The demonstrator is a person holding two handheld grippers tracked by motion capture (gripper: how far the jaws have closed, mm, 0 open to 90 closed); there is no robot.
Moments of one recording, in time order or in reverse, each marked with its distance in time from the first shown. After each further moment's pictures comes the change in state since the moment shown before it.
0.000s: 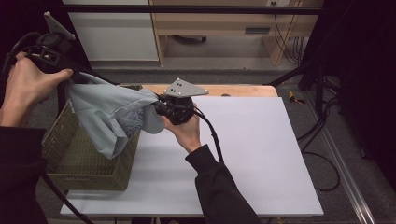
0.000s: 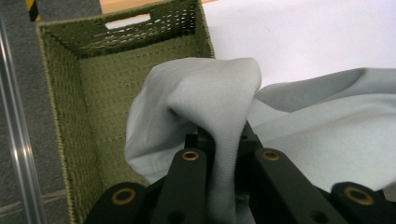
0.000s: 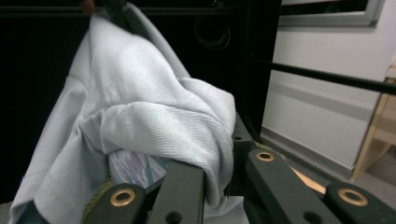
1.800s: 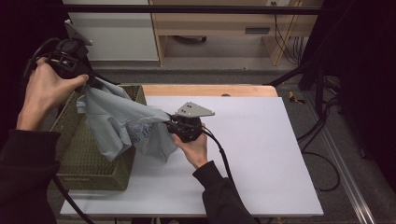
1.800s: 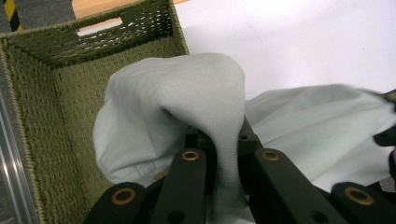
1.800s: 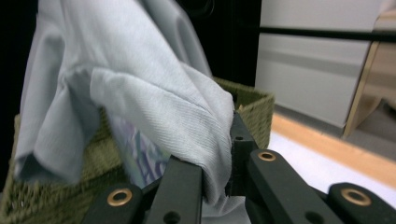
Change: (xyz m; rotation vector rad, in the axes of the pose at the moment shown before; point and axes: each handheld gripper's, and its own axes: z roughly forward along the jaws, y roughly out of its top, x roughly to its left) left arm -0.025 0.002 0.020 0.011 -0.028 0.061; right arm -0.005 -0.076 -0.008 0.106 -0.045 0.092
